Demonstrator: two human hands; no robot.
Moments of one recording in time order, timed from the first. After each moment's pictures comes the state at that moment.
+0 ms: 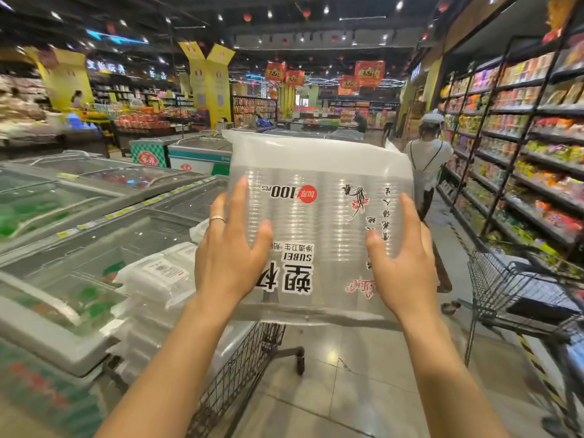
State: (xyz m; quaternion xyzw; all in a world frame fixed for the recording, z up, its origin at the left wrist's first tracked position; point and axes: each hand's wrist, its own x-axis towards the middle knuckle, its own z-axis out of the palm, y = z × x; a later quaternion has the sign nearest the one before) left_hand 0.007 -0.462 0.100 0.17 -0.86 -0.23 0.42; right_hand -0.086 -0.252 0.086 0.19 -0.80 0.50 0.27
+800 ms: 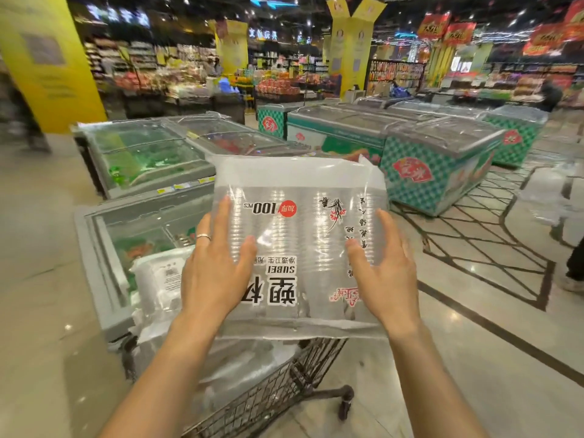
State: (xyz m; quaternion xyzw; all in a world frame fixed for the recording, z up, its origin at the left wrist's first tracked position) left_hand -0.240 -0.585 0.035 0.43 -0.80 -0.15 0.39; right_hand -0.427 -0.448 0.034 0.38 -0.76 0.52 0.05
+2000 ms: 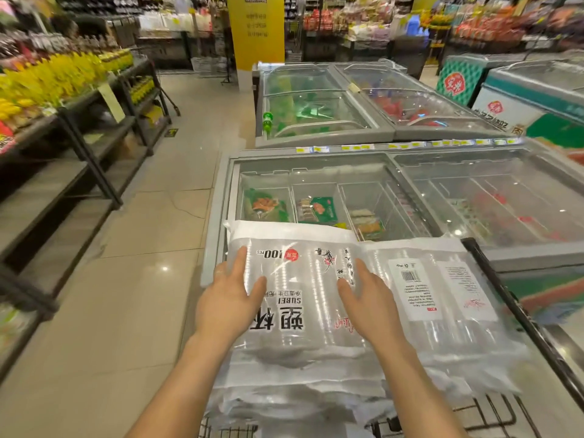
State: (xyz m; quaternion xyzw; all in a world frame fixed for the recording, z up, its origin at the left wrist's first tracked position) left_hand -0.197 -0.804 -0.088 0.73 -0.64 -0.16 0.18; right_hand -0.433 -0.811 -0.117 0.61 -0.72 0.25 -0.22
